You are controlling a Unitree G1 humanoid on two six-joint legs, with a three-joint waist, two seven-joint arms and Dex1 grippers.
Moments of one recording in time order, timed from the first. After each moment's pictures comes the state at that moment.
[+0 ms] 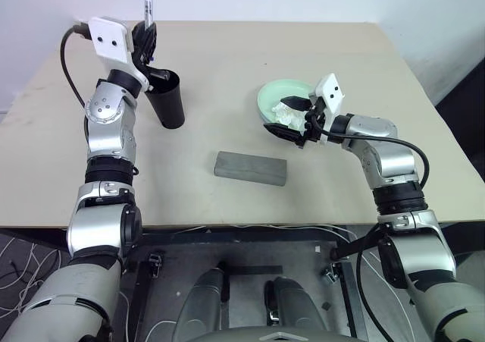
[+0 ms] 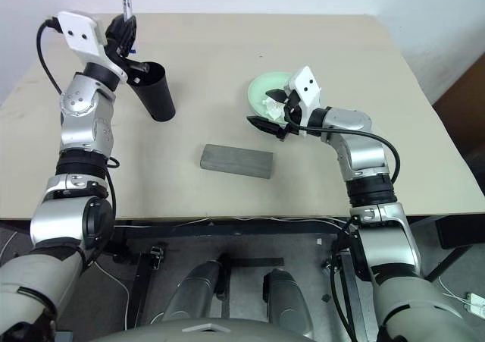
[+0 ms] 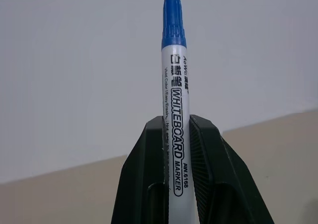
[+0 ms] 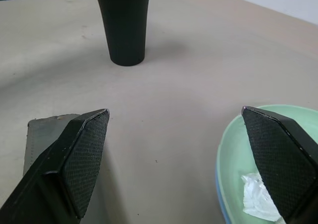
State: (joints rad) left arm -1.02 0.41 0.21 0.82 -0.18 -0.29 -0.41; right arm -0.80 -0.44 0.03 0.35 0.26 0.32 0.93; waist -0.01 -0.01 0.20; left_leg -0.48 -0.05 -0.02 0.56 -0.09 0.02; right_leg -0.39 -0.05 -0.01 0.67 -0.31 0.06
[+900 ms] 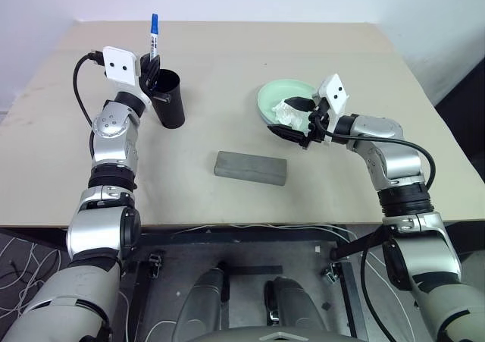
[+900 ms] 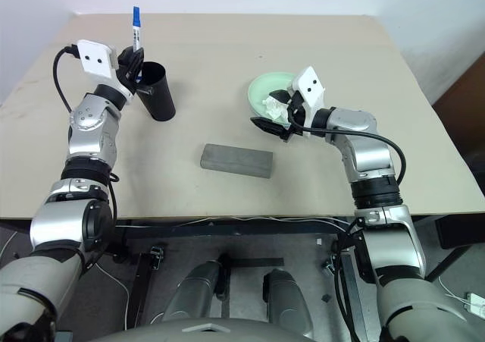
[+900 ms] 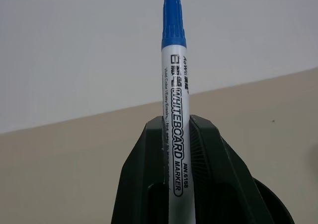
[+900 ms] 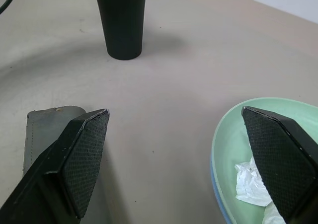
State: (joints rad) left arm -0.99 0.42 0.21 0.94 -0.14 -0.32 -0.40; right arm -0.78 -0.47 0.03 0.31 0.26 0.35 0.93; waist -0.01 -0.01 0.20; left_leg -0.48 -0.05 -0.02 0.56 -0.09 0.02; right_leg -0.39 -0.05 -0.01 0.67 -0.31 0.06
